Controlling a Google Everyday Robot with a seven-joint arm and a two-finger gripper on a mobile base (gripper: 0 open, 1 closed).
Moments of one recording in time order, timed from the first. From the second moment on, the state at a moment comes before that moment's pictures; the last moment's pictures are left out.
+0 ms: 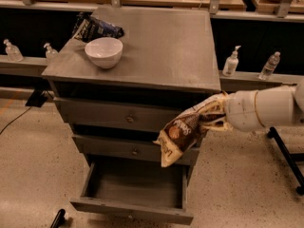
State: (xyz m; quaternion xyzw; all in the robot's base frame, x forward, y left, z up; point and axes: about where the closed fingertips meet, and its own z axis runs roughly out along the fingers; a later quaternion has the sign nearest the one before) arm 0.507 -0.157 0.804 -0.77 0.46 -0.02 0.43
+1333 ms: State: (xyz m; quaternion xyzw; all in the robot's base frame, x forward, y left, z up) arm 0.561 -0.171 0.925 -0.75 0.45 -0.03 0.49
